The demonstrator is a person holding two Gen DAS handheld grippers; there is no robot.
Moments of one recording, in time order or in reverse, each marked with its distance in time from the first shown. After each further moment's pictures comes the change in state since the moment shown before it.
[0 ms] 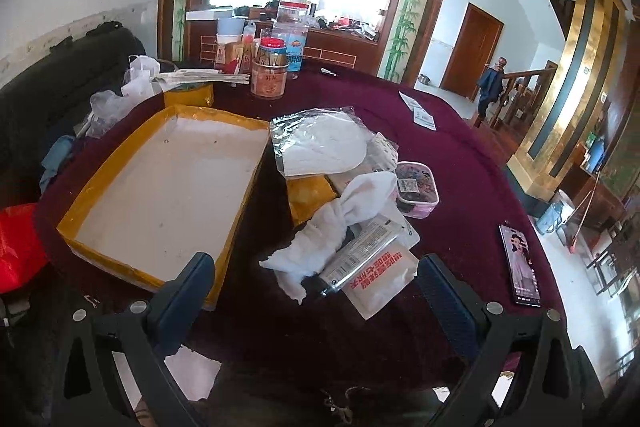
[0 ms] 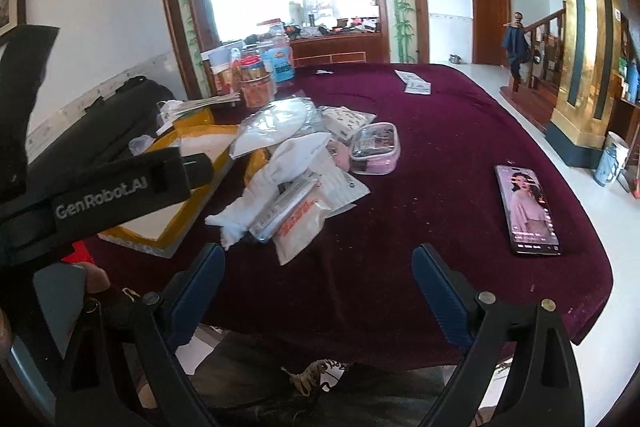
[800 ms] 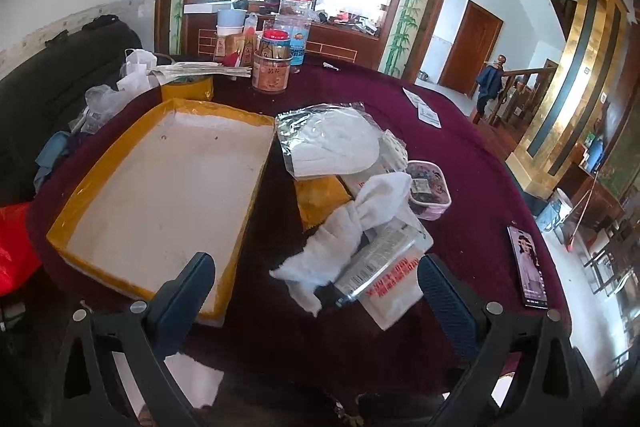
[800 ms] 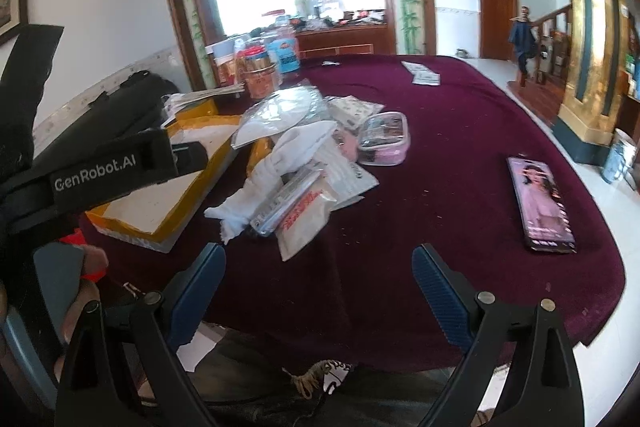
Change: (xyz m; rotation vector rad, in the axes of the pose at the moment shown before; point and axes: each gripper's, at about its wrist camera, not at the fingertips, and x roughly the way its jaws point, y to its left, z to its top) left arm 0.016 0.021 0.008 -0.025 0.033 -0.028; right arm 0.012 -0.004 -0.004 0.001 0.052 0.005
